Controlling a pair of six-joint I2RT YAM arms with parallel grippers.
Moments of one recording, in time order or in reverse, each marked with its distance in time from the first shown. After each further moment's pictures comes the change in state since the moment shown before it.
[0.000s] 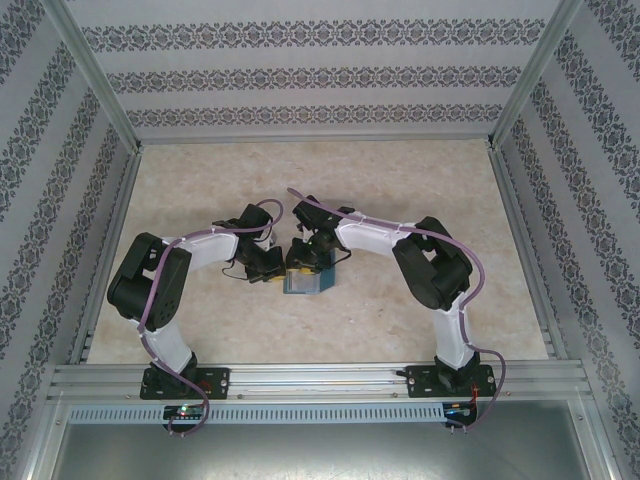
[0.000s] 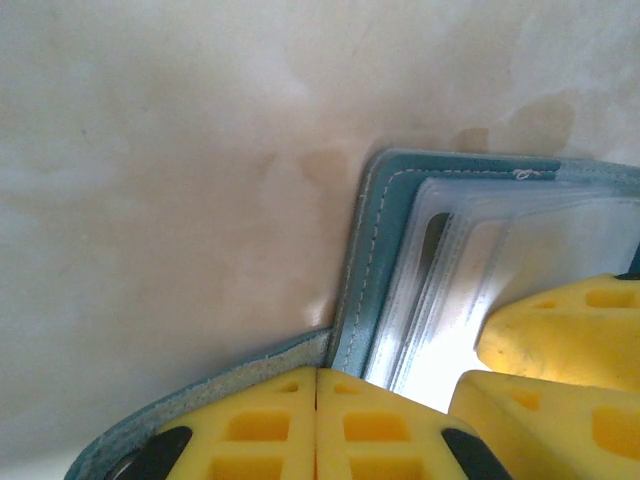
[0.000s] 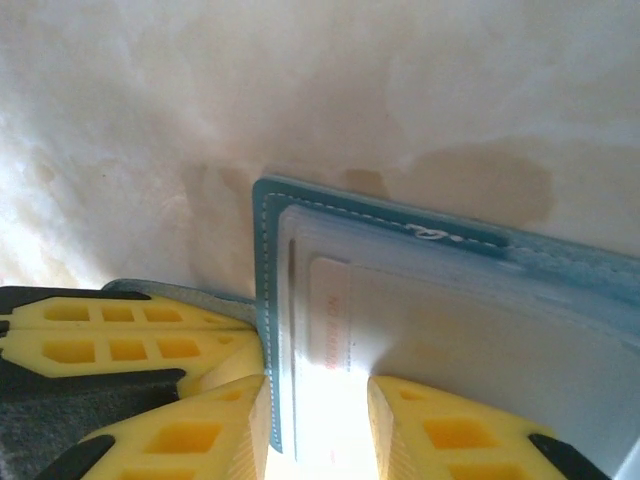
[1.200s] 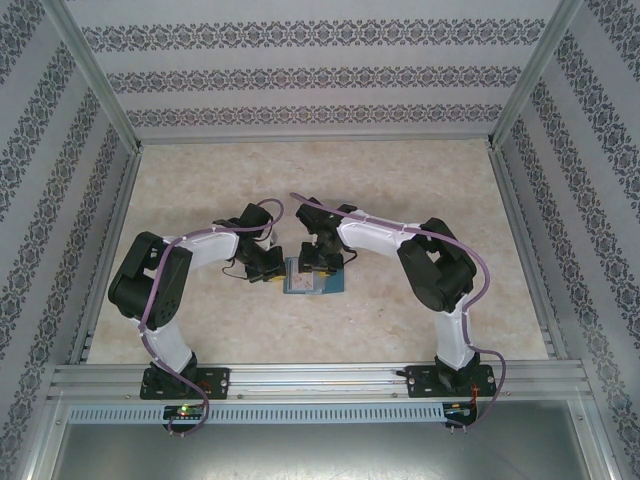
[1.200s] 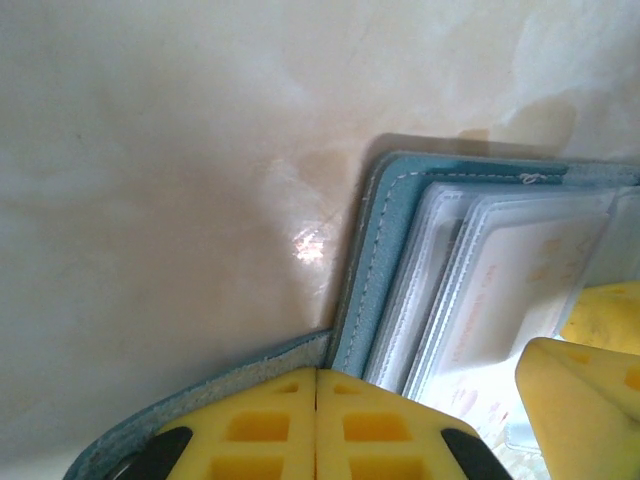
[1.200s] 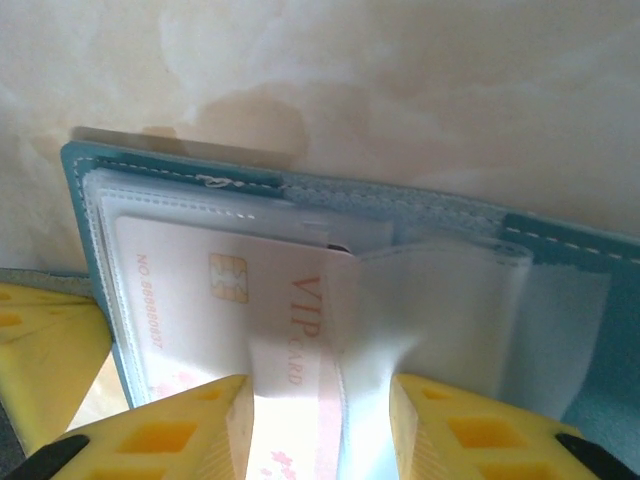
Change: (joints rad) left arm 0.000 0.011 0.011 -0.011 0.005 0.007; right arm 0.000 -0.030 0.007 -0.175 0.154 -0.049
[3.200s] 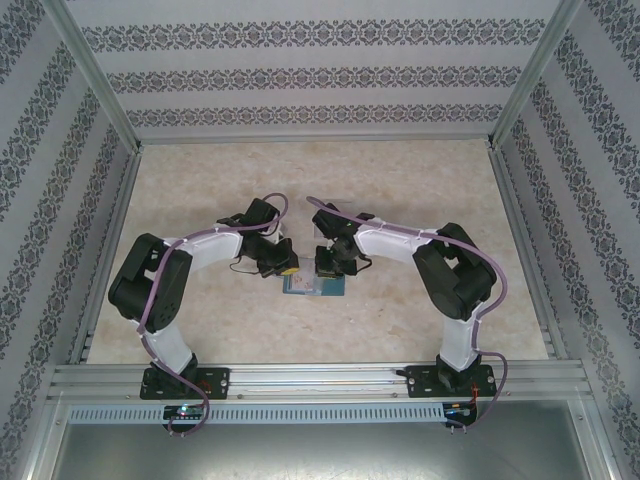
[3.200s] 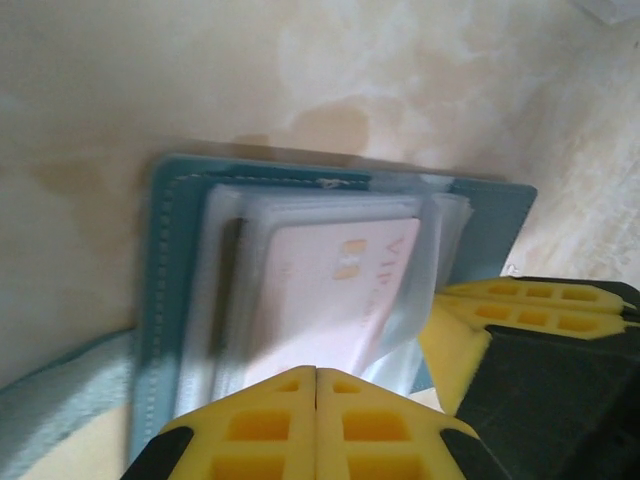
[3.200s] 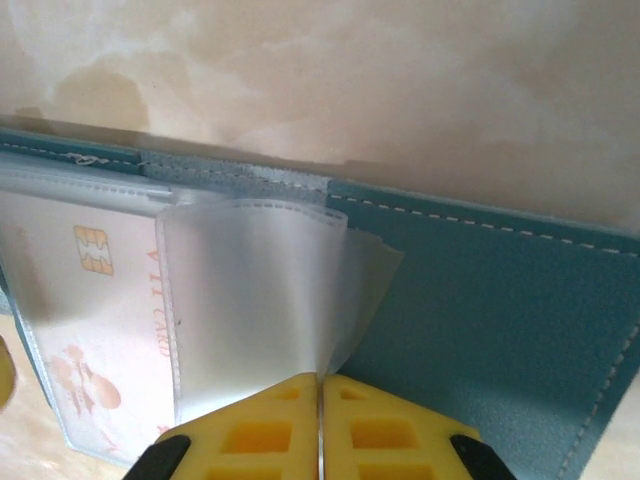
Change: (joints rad) left arm -0.043 -0.012 0.035 0.090 0.106 -0.122; right arm -0.049 -0.120 -0.206 0.136 0.005 0.015
